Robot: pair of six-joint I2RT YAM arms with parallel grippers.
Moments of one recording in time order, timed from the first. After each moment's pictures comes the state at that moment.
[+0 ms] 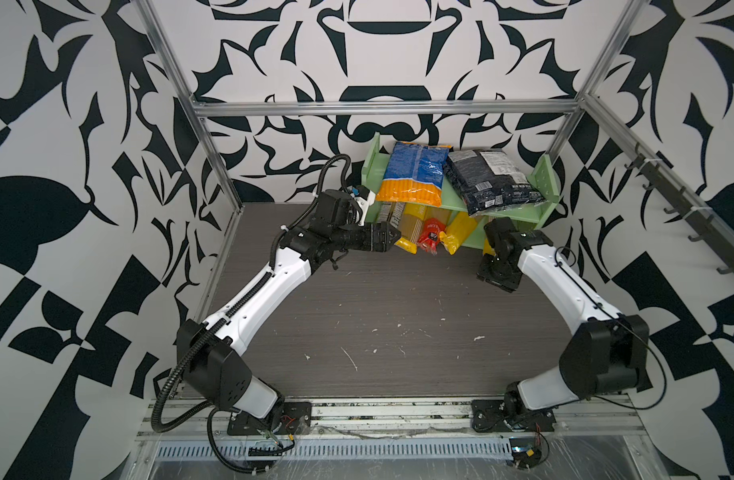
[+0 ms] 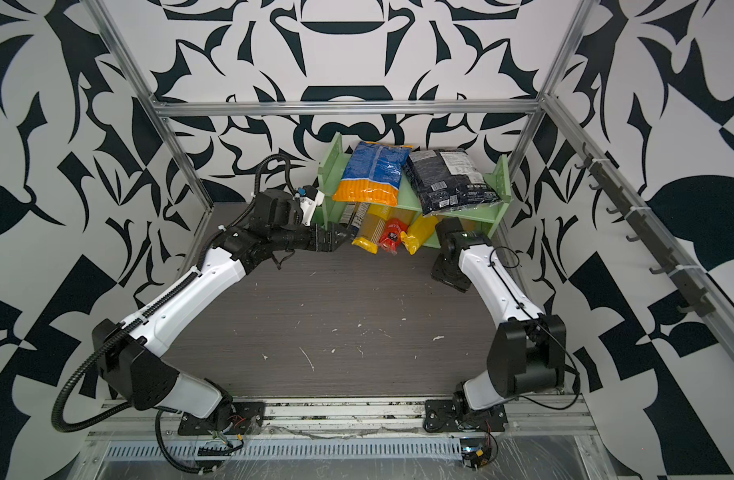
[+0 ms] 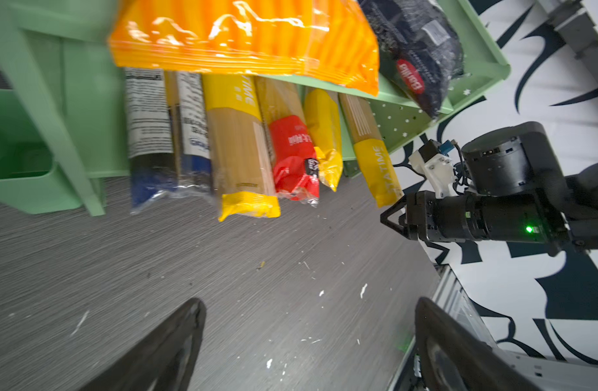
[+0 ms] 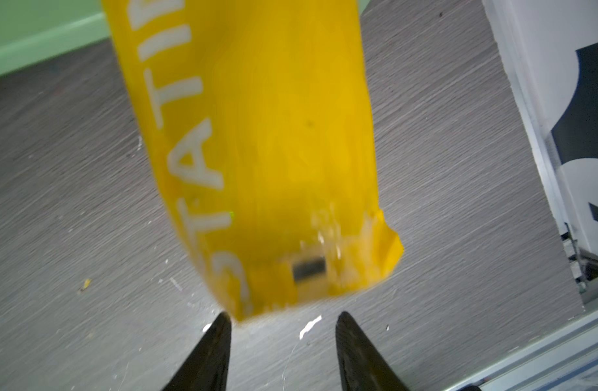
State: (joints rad) left arm -0.57 1.51 1.47 -0.51 0.40 -0.40; right arm 0.13 1.52 1.28 -1.11 0.18 0.66
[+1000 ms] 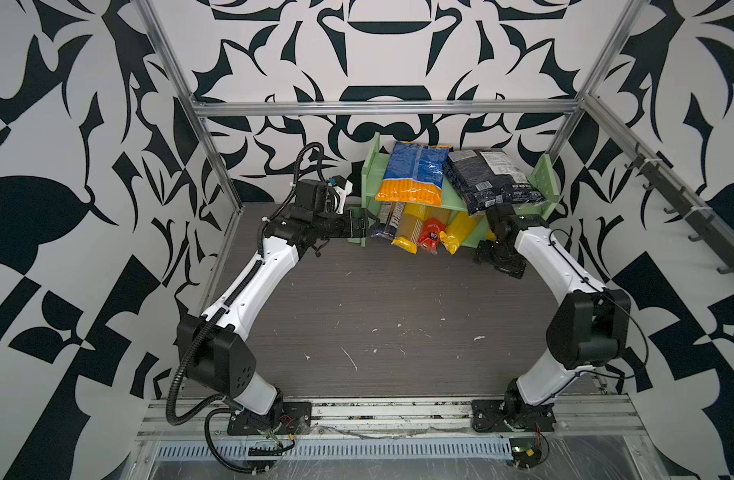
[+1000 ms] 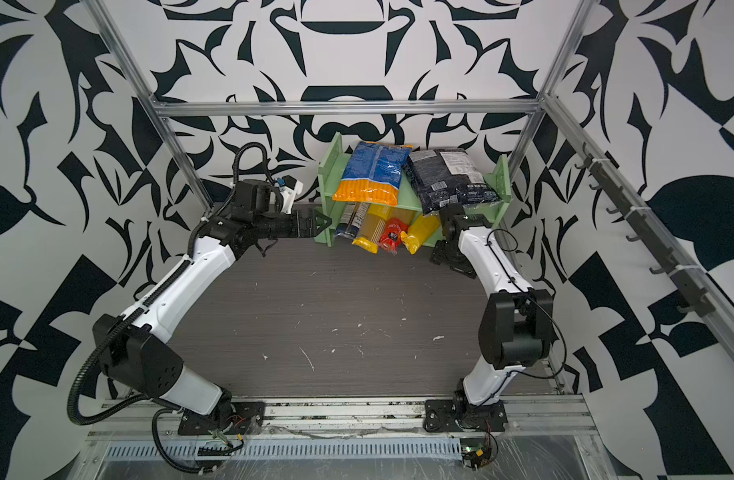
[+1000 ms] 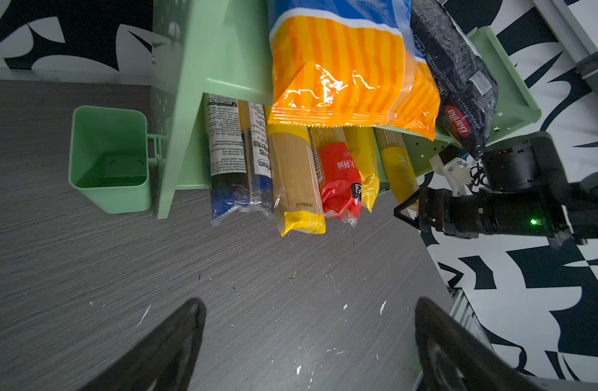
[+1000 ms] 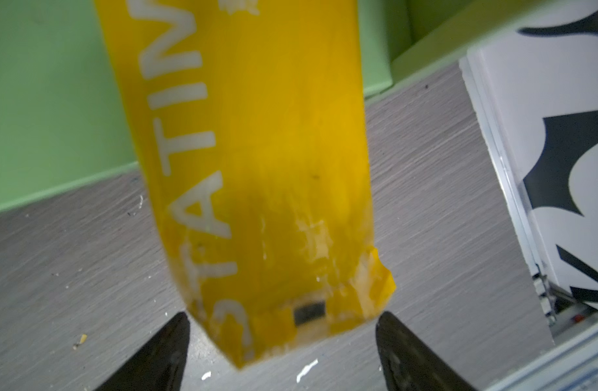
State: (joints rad) left arm -0.40 1.55 1.52 -0.54 0.49 -0.37; right arm 0.07 1.66 1.46 -1.11 0.20 0.58
